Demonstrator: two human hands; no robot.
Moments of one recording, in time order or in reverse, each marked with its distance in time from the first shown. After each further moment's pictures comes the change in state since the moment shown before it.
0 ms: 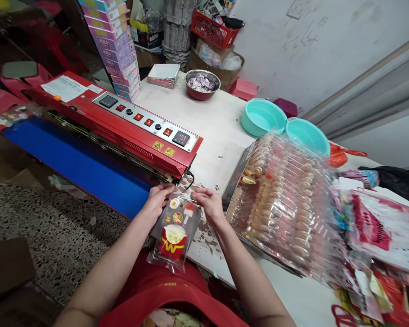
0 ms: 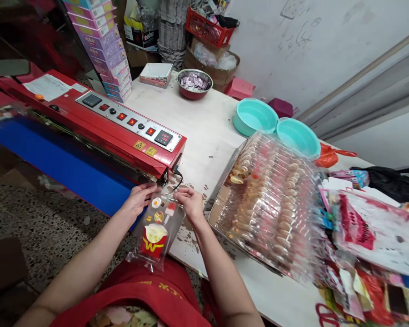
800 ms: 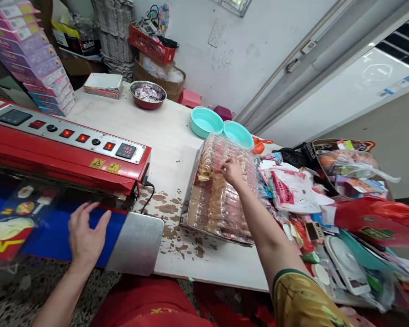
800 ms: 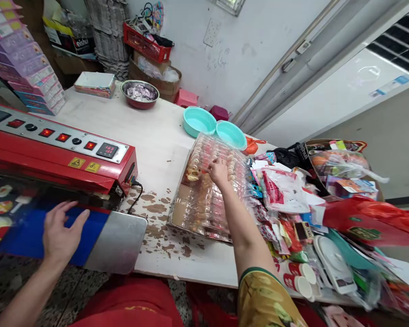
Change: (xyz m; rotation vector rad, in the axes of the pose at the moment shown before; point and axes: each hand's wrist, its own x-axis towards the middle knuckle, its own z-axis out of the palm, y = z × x) left_hand -0.010 -0.008 -0.047 0.967 0.516 1.112; right_hand 0.074 -0.151 -0.234 -1.545 0.498 -0.584
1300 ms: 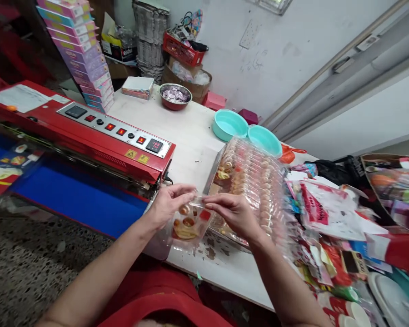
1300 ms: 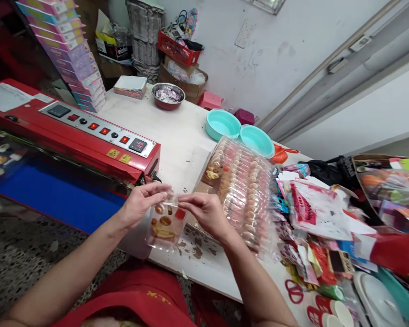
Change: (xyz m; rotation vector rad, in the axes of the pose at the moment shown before) left_hand 0.017 0.158 0.004 -1.078 -0.809 -0.392; right_hand -0.132 -0.166 -0.095 0.991 -0.315 -0.315
